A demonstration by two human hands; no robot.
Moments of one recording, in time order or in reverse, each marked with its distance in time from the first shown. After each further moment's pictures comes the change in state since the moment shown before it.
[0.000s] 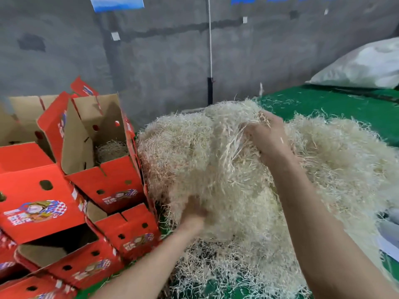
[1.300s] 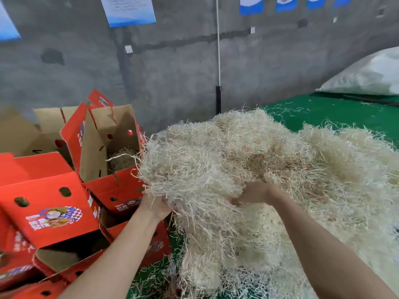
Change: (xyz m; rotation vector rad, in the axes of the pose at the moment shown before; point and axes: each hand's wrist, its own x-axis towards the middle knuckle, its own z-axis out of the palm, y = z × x) left_hand 0.001 0.008 -0.117 -1.142 -0.045 0.003; right_hand 0.016 0.103 0.008 -1.127 -0.805 0.232
